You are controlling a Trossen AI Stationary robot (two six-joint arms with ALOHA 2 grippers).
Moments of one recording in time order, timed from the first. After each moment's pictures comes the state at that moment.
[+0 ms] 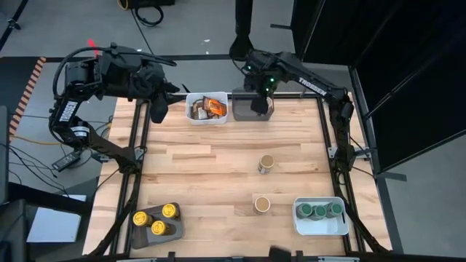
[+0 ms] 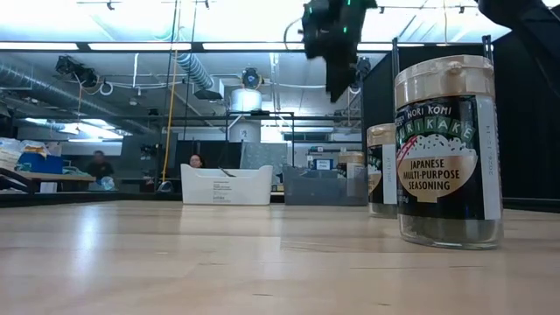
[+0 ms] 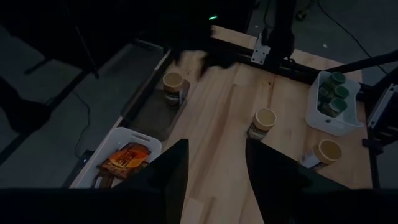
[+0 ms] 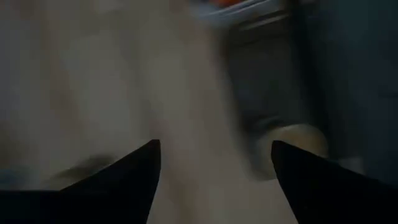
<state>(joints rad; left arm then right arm) 0.30 1.38 2.22 -1.42 -0.03 -0.11 -0.53 2.01 2.21 -1.48 -0.08 -0.23</state>
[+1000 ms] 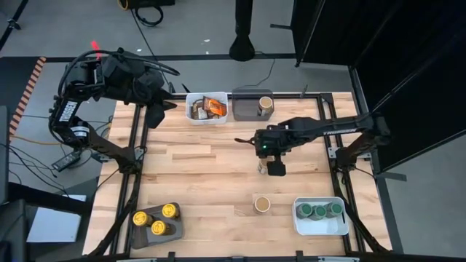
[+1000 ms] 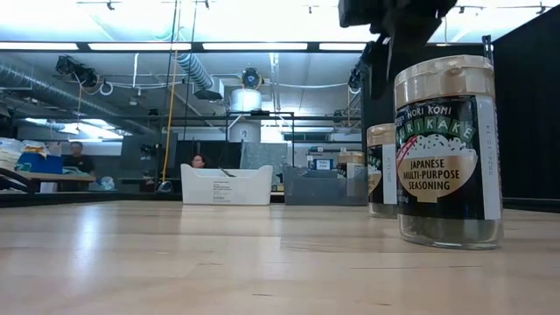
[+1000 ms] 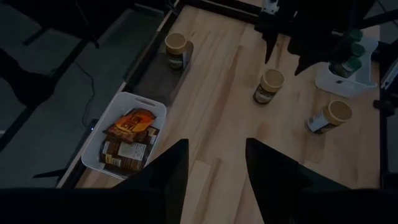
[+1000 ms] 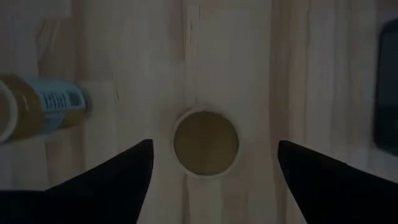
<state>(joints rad) 0.30 1.38 2.22 -1.57 -0.03 -0.08 0.03 1.58 1.43 -1.13 0.03 0.06</state>
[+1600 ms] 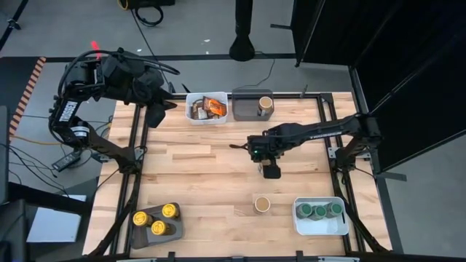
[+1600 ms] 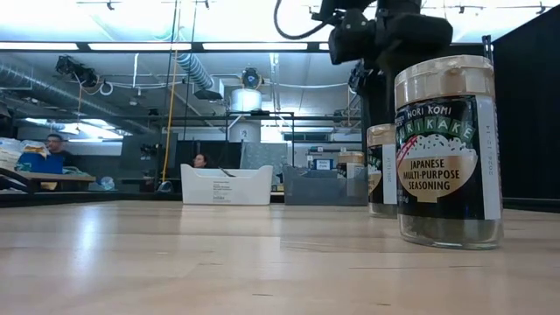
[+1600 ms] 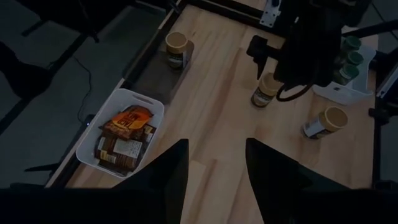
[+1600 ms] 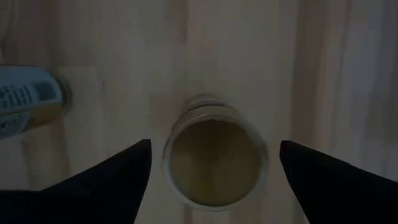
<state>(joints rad) 0.30 1.38 2.22 -1.57 -0.03 -0.13 0.02 1.69 1.37 -1.08 0.00 0.05</state>
